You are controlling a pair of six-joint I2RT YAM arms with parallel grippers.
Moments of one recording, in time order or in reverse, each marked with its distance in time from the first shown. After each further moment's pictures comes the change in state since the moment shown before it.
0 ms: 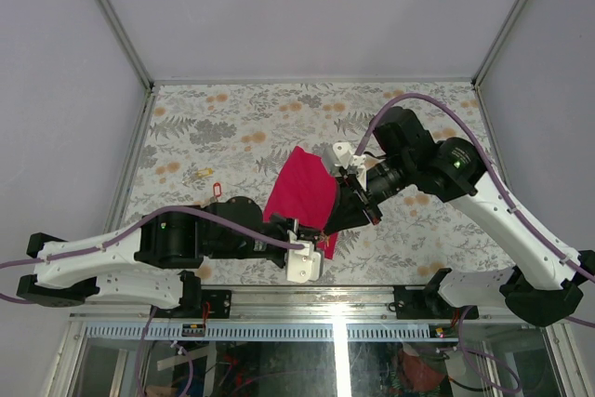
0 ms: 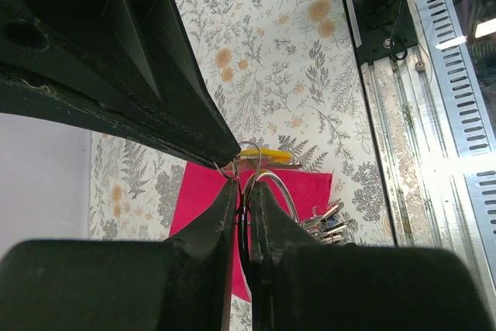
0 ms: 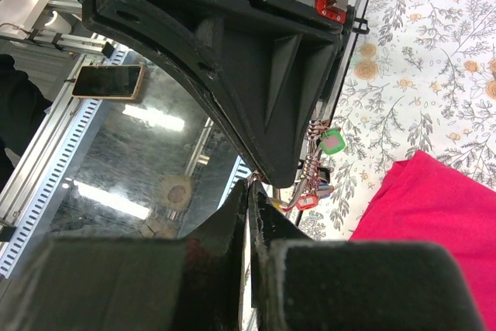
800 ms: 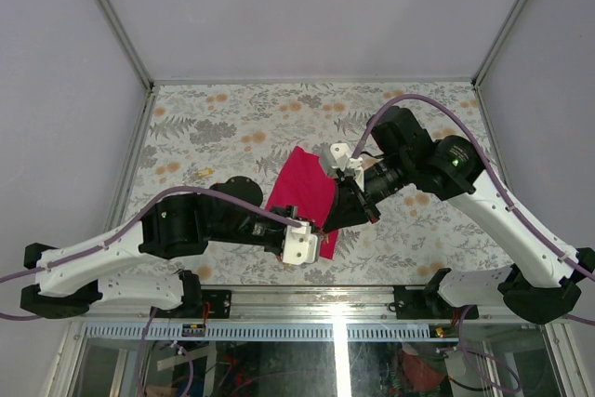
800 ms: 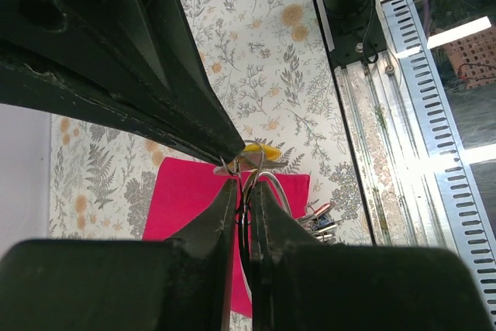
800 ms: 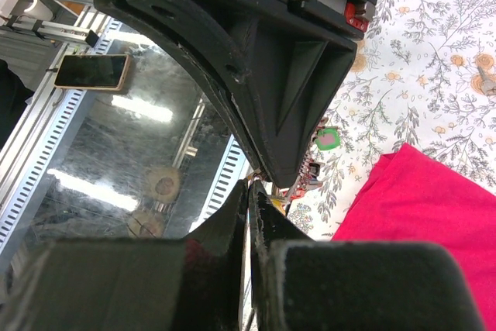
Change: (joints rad) left arm 0.148 0.013 0.018 -0.036 0.221 -0.013; right arm 0.014 0.017 0.022 -0.041 0.039 -0.045
